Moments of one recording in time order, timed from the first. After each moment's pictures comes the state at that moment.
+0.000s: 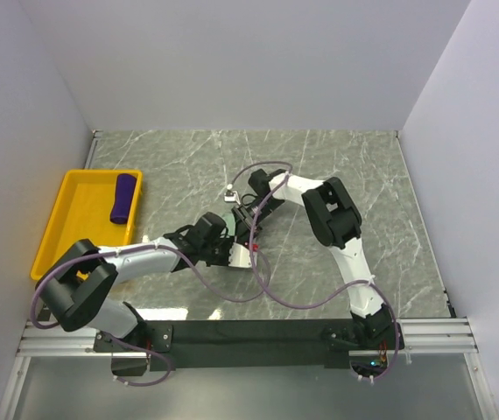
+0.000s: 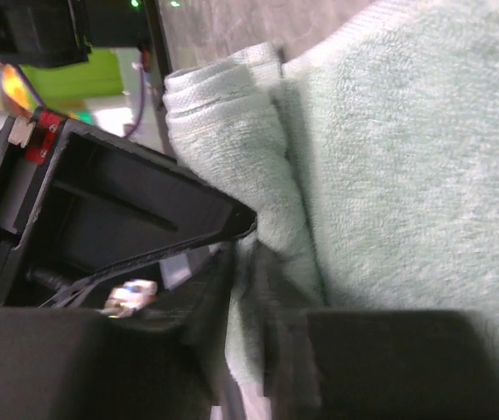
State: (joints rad) left arm -0.77 1.45 0.65 -0.07 0.24 0.92; right arm 0.56 2.40 1.72 -0.94 -1.17 -0.24
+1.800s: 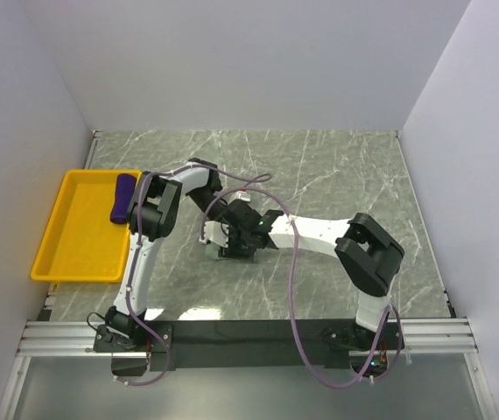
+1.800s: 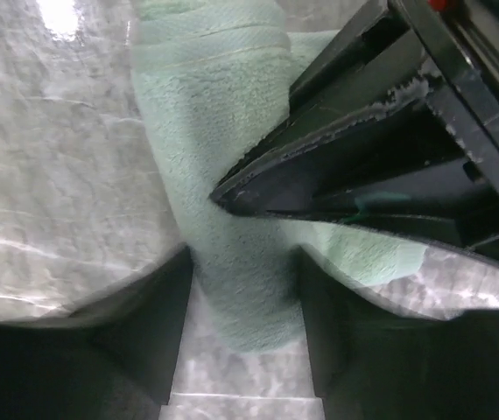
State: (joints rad) left arm -0.40 2.43 1.79 -1.41 0.94 0.62; right arm 0.95 1.82 1.19 -0.40 -0.09 -0.61
